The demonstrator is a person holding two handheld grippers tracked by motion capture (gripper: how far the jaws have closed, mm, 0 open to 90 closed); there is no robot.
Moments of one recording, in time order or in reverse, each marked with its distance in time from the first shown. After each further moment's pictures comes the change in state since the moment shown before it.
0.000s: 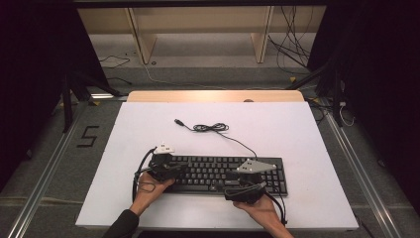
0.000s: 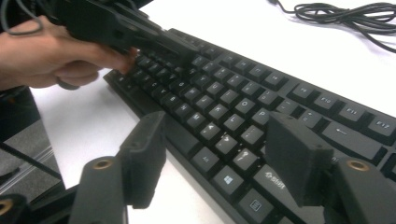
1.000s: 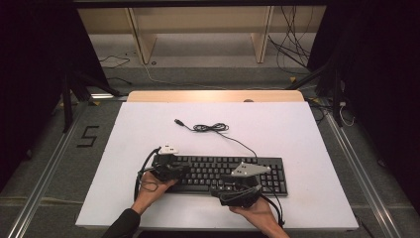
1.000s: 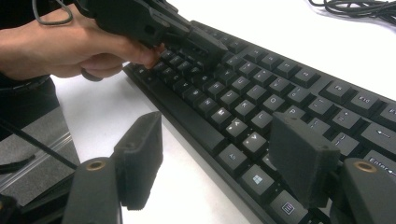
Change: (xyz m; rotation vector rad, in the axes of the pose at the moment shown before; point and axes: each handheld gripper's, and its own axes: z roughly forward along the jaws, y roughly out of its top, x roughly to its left) left arm -0.004 0.001 0.011 0.046 0.004 0.038; right arm 0.012 -0.002 0.005 0.023 0.053 -0.023
